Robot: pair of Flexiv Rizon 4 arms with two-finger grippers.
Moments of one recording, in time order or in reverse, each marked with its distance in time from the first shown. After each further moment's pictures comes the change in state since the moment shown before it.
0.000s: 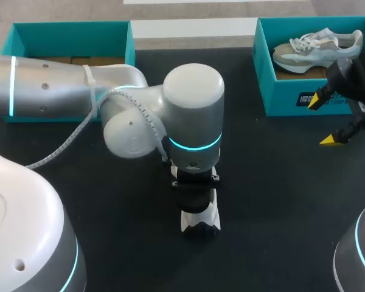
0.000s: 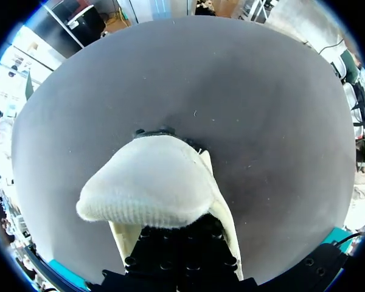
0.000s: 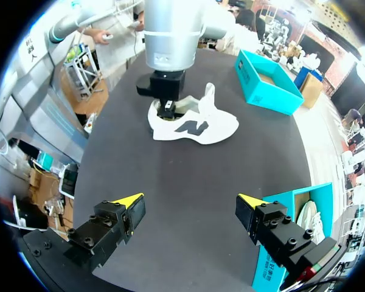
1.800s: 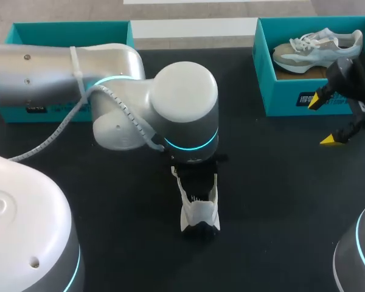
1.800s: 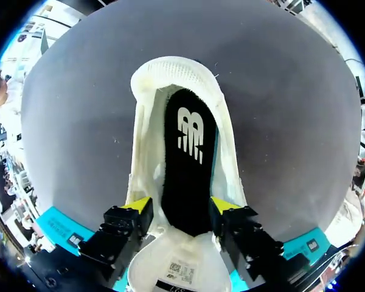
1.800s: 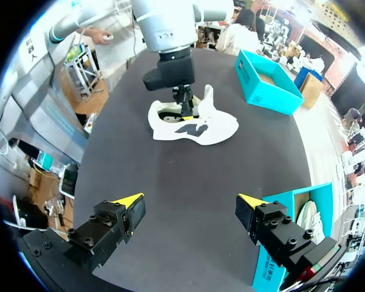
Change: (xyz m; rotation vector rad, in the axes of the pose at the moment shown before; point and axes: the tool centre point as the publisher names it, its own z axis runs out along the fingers) left arm 0.002 0.059 -0.049 -0.295 -0.044 -0.172; right arm 0.000 0.000 -0.001 0.000 0.000 0.000
